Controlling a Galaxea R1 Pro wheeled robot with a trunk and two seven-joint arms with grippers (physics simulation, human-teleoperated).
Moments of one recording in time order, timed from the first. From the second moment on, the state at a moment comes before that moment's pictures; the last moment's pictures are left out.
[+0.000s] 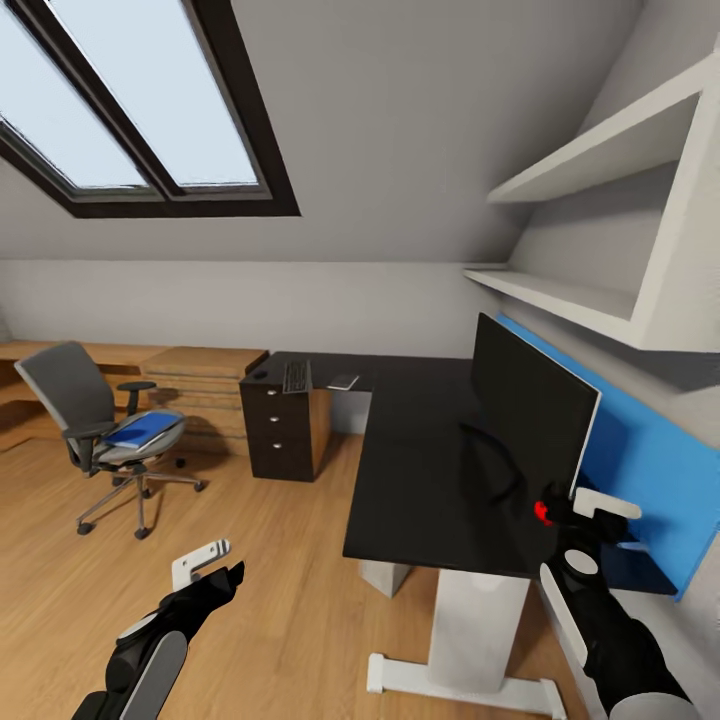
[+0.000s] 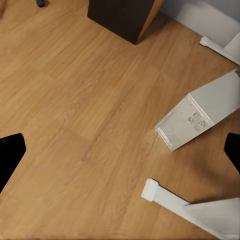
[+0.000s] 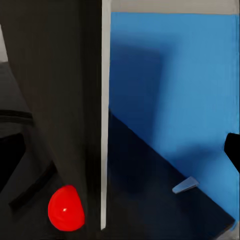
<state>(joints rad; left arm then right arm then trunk) -0.13 0.08 -0.09 -1.50 0.62 0.51 0.48 -0.44 -0.12 -0.07 -1.06 -0.06 0.01 -0.52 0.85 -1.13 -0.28</state>
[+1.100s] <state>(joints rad) -0.13 0.07 -0.39 -0.69 0.54 0.10 0.47 -0.39 0.03 -0.06 -0.32 -0.05 -0.42 -0.49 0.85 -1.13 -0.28</state>
